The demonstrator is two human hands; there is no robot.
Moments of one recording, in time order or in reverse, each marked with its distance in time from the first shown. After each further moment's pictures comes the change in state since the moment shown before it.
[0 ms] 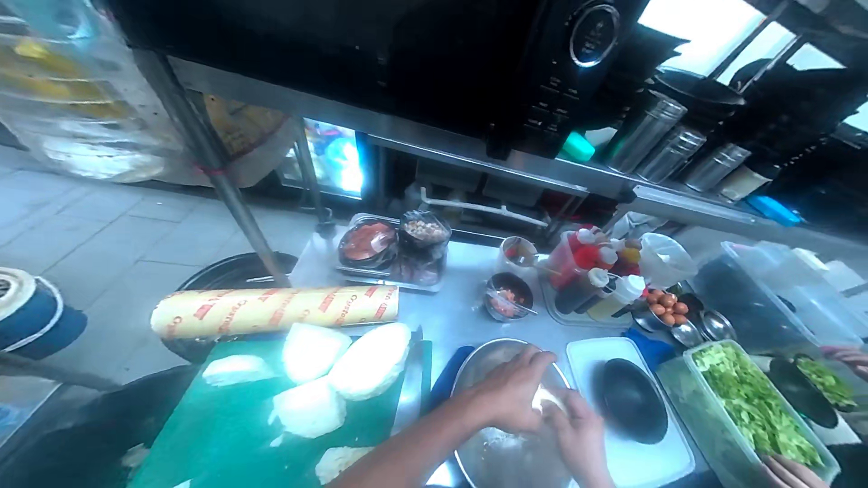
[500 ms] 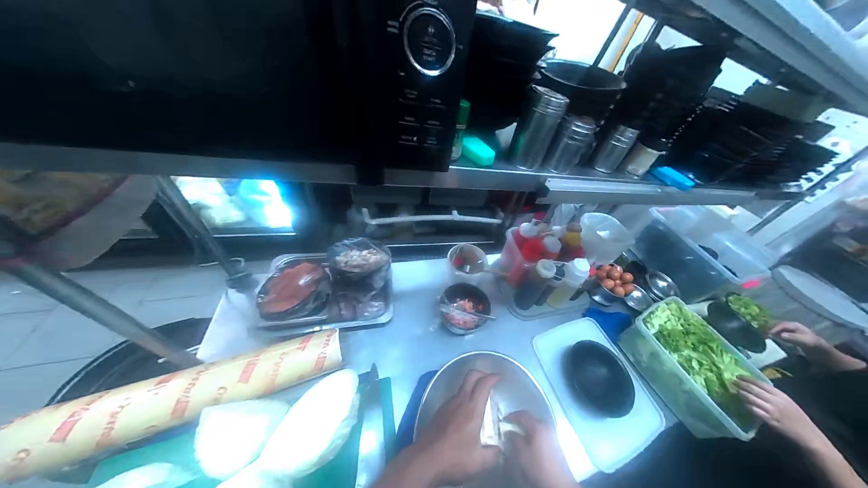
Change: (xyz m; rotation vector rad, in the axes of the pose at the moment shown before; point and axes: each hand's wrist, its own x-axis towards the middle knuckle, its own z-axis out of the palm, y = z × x) left_hand -0.015 -0.006 0.006 0.011 0.015 -0.046; right_hand -0.008 0.034 0.011 -0.202 -0.192 0.108
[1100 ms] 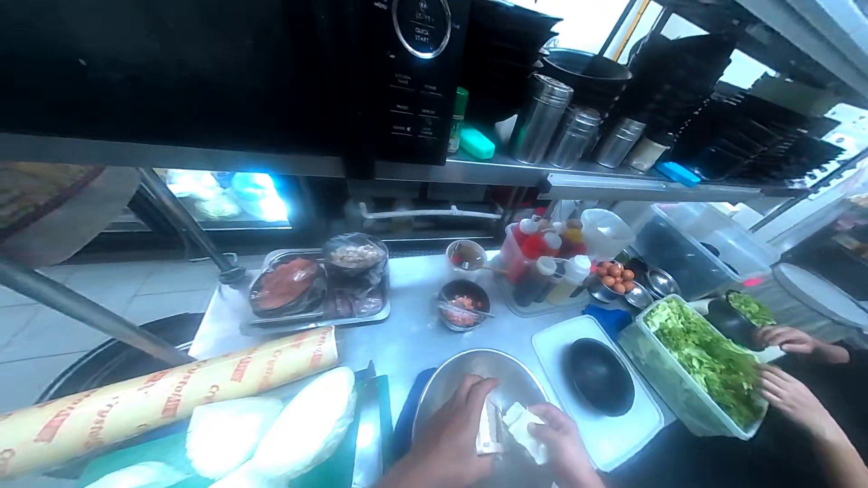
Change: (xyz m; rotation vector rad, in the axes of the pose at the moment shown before) left_hand -0.012 -0.010 0.015 -0.054 0.075 0.042; right_hand -0.011 0.015 -0.027 1.163 0.001 0.302
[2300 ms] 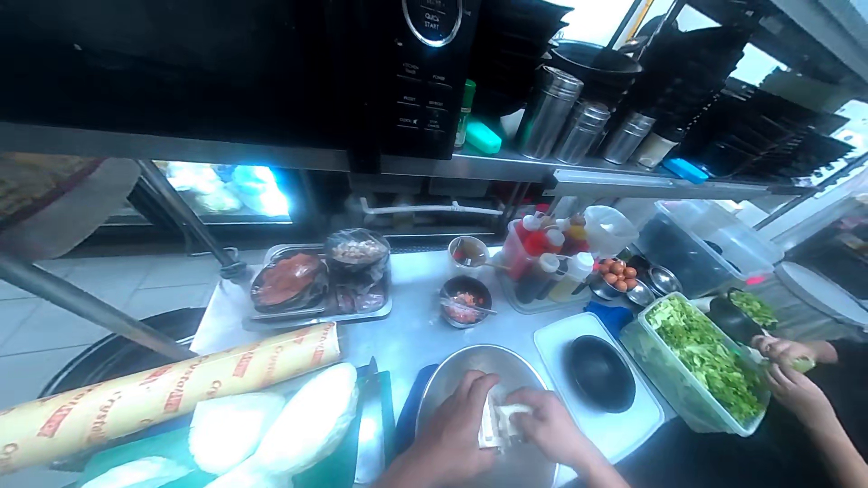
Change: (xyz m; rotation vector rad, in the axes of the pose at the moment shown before) left_hand 0.005 -0.002 -0.004 0.002 -0.033 -0.040; right_hand 0.029 -0.049 0.026 -0.900 -0.378 -0.203
